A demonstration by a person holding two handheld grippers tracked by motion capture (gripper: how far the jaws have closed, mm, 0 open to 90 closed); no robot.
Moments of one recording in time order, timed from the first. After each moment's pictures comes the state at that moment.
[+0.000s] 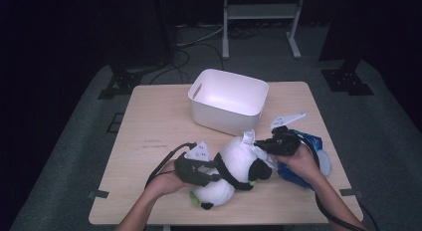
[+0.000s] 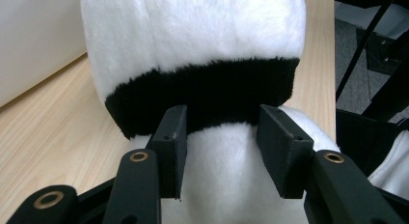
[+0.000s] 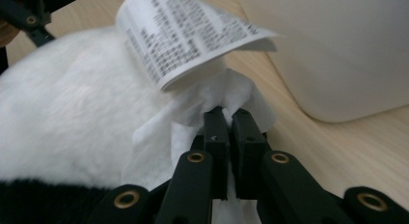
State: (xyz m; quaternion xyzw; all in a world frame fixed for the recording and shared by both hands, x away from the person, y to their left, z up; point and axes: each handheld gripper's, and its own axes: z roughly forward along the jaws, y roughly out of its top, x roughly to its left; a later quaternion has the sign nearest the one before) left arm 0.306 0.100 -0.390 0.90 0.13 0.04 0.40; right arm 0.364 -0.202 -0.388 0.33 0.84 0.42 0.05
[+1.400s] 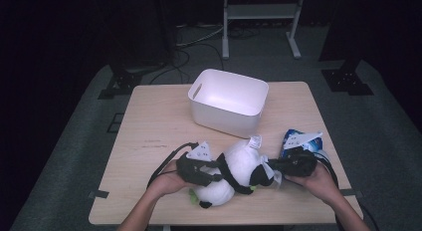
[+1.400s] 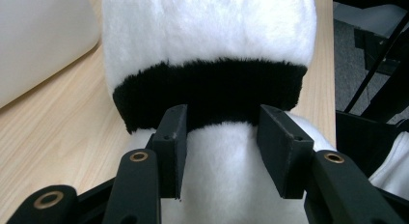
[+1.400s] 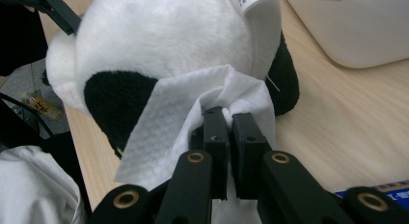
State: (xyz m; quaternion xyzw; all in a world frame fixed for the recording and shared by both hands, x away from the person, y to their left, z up) left arm 0.308 0.096 -0.391 0.90 0.13 0.04 0.41; right arm 0.307 -0.231 -0.393 0.31 0.85 0.42 0.03
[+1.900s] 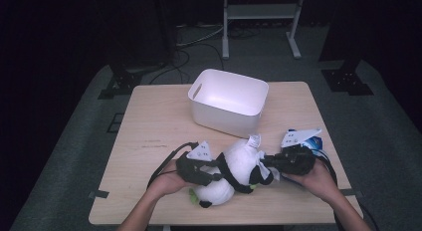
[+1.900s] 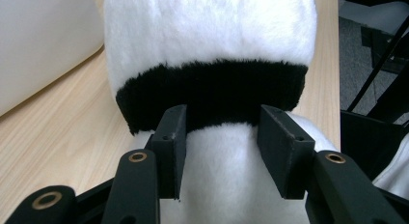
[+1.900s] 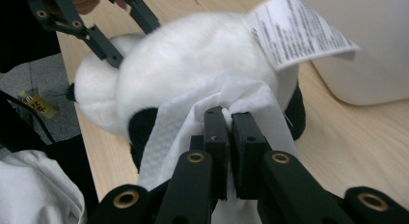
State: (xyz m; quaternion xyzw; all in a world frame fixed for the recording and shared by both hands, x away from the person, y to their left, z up) left arm 0.307 0.094 -0.388 0.91 0.13 0.05 0.40; right arm 0.299 -0.216 -0.367 0.27 0.86 0.43 0.06
